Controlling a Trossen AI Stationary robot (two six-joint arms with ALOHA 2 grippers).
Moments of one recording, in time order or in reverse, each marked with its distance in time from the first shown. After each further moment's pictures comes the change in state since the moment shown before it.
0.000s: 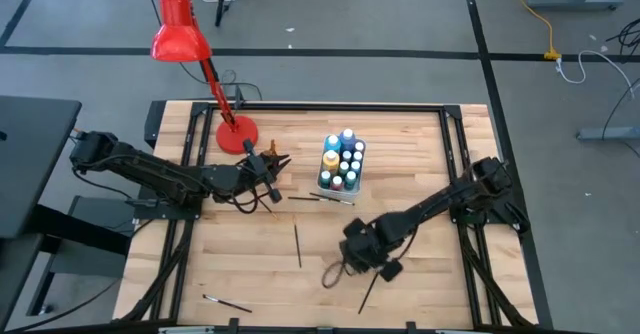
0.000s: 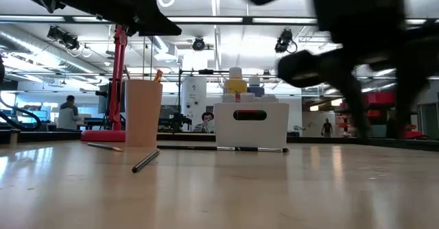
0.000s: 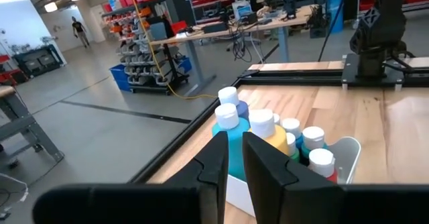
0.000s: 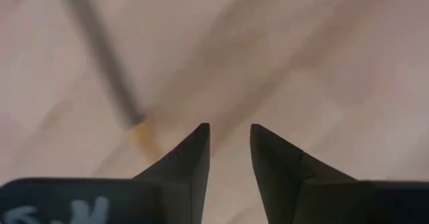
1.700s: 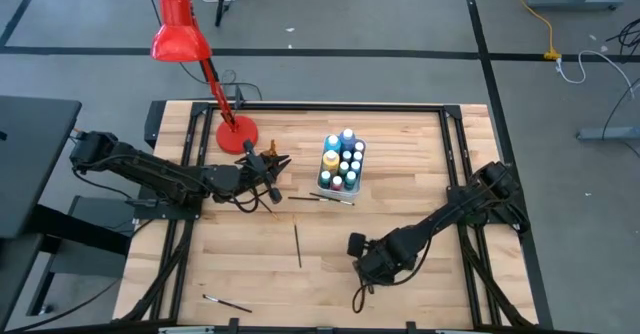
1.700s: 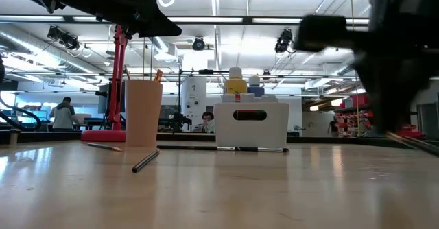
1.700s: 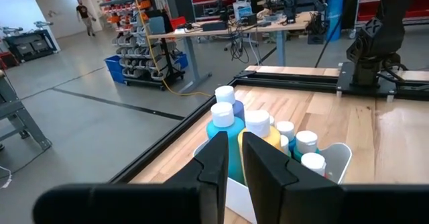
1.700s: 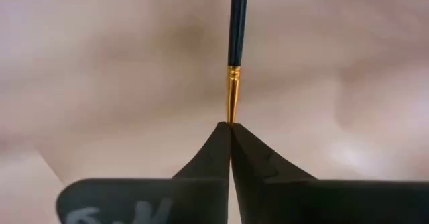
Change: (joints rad) left arm 0.000 0.000 0.000 -0.006 0.003 -0.080; right arm 0.124 -0.015 -0.011 -0.113 0.246 -0.513
